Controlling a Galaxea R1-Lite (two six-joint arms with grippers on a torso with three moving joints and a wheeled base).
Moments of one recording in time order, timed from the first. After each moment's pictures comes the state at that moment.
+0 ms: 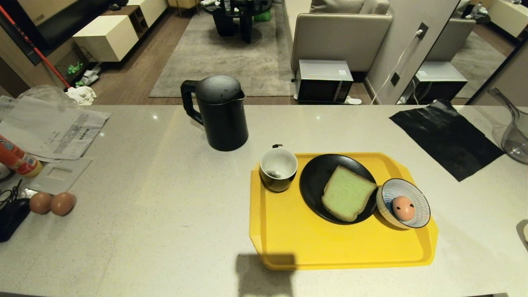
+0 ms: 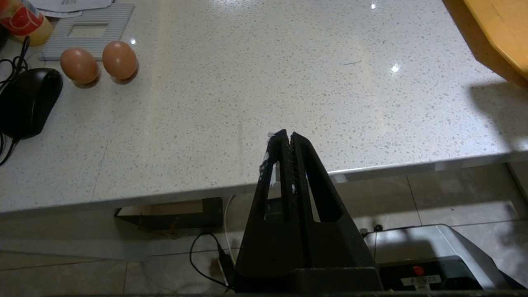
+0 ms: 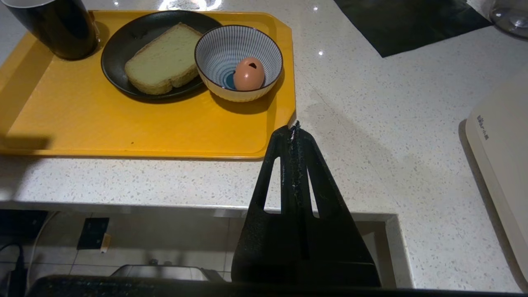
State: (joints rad) left arm 0.01 0.00 0.00 0.01 -0.03 0.13; right arm 0.01 0.00 0.00 -0.07 -0.01 0.04
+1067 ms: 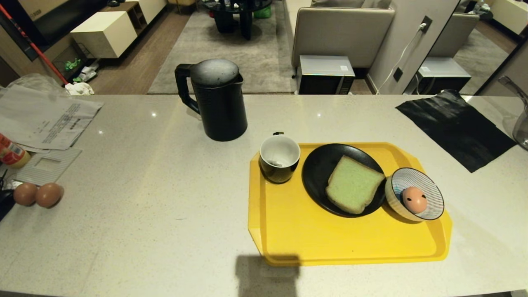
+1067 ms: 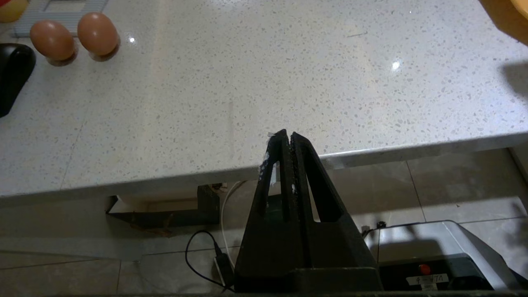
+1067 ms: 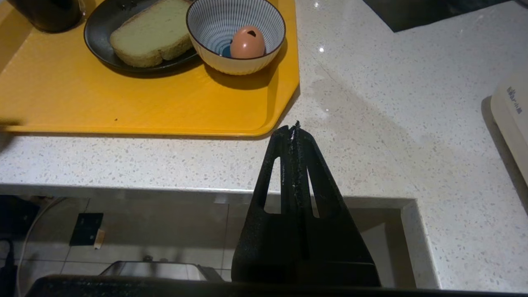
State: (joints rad) left arm 0.01 0.00 0.00 0.01 -0.03 0.13; right arm 0.01 0.00 0.00 -0.07 -0.01 0.03
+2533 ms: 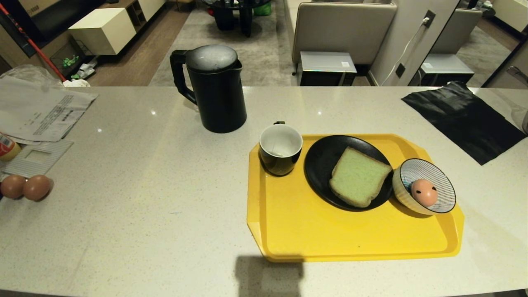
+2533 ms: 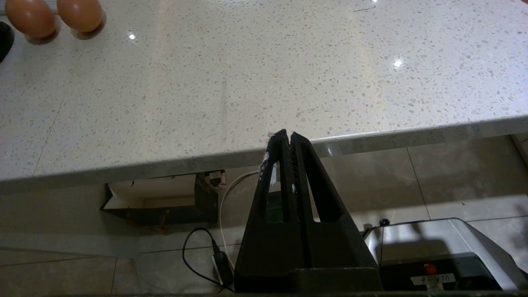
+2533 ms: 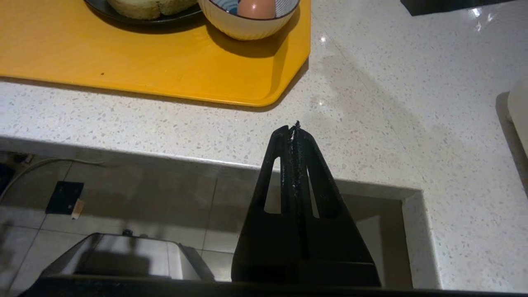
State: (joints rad) left arm 0.01 0.00 0.00 0.01 -0.03 0.12; right arm 0.01 0.01 -0.03 -0.01 0.02 -0.06
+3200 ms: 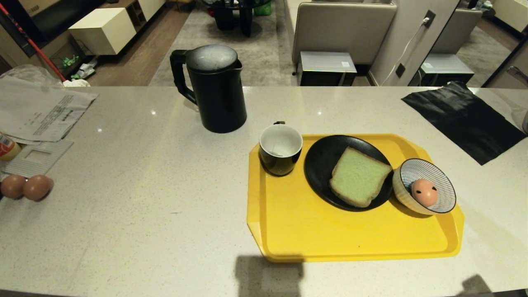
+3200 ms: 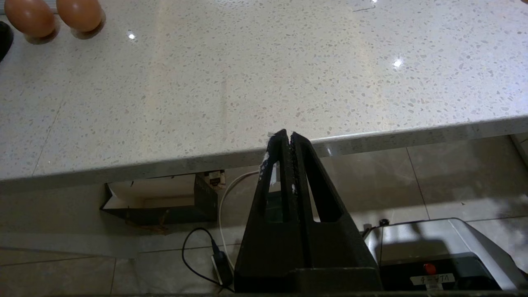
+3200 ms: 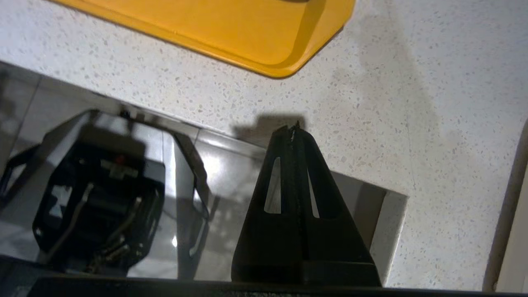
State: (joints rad) left arm 0.01 0.00 0.00 0.01 -0.03 0.12; right arm 0.01 0.54 -0.41 0.27 0.07 -0.26
